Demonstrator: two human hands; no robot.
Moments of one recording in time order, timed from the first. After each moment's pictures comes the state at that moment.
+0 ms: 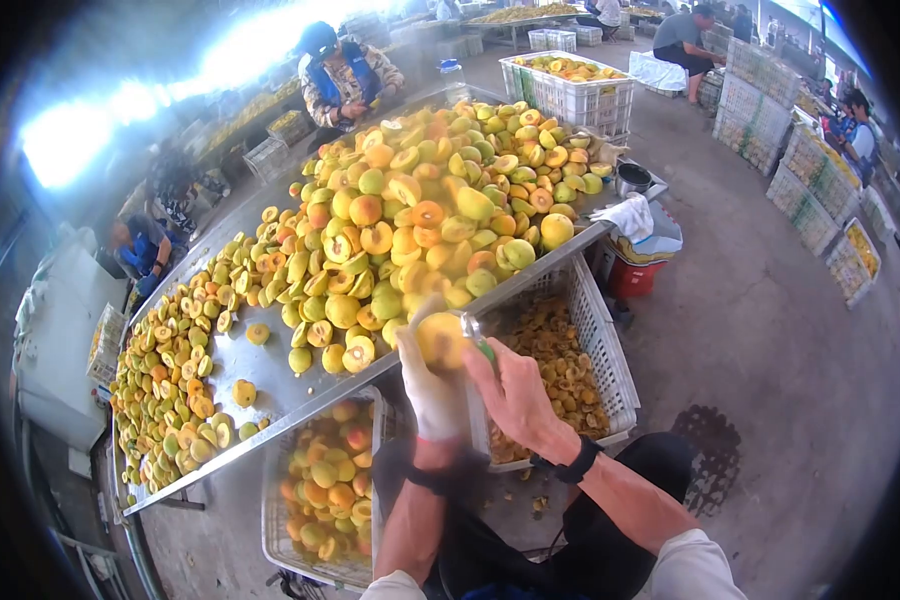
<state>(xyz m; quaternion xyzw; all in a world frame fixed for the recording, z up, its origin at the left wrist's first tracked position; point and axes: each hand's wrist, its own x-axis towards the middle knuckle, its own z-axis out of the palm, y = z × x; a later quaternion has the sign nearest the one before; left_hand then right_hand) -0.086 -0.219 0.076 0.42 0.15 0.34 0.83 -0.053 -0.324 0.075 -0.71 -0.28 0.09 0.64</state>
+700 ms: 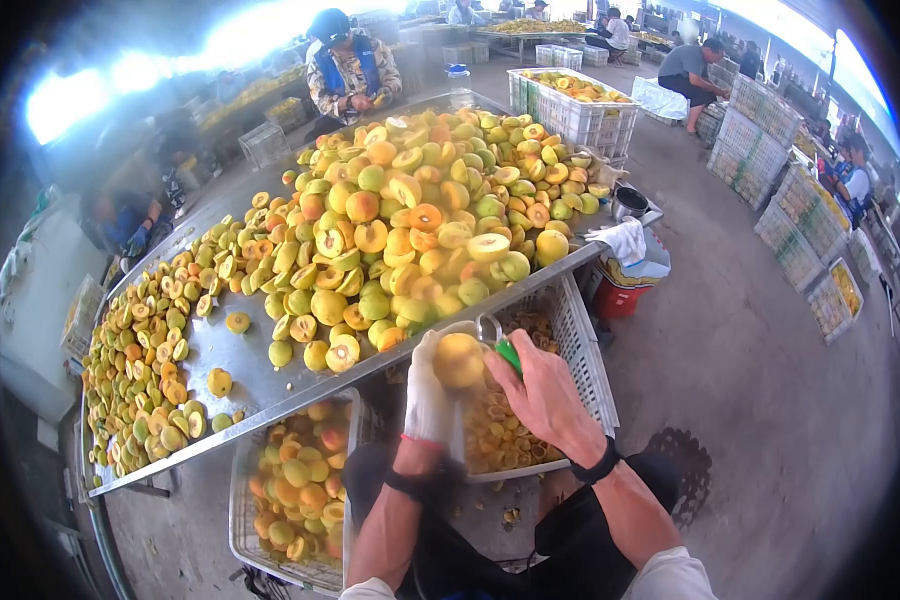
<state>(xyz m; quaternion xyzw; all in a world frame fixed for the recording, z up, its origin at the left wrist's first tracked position) -0.083 -0.205 0.066 0.37 0.23 0.17 0.88 -0.022 -0.352 0.085 -0.82 -0.34 0.02 0.47</state>
